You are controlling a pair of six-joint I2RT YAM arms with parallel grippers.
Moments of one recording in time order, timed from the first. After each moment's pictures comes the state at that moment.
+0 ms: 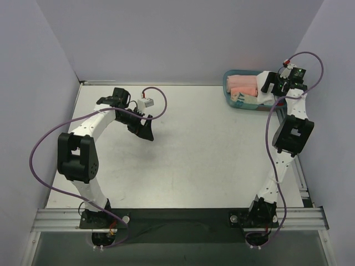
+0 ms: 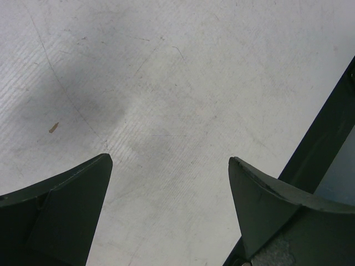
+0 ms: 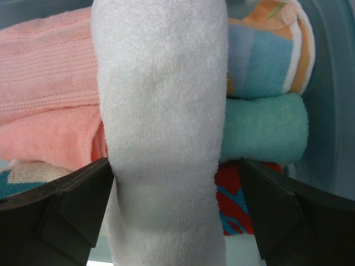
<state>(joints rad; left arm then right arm) -0.20 1.80 1.44 -0.89 0.72 0.37 -0.35 2.45 2.25 -0.48 -0.31 -0.03</state>
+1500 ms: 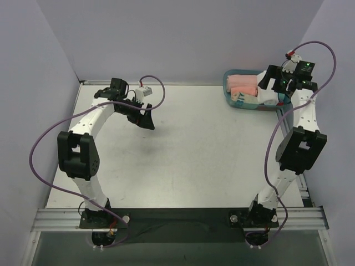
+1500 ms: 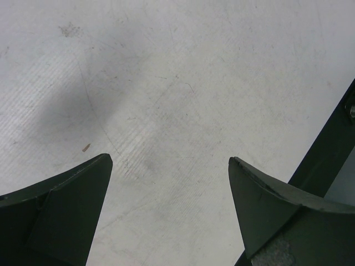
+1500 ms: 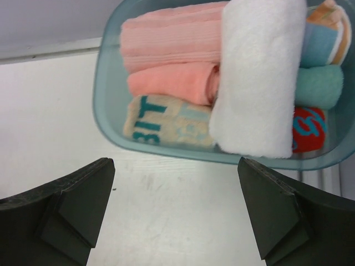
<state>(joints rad) -0.19 1.83 1.58 -0.88 0.71 0.31 -0.31 1.97 1.86 -0.50 -0.39 -0.02</state>
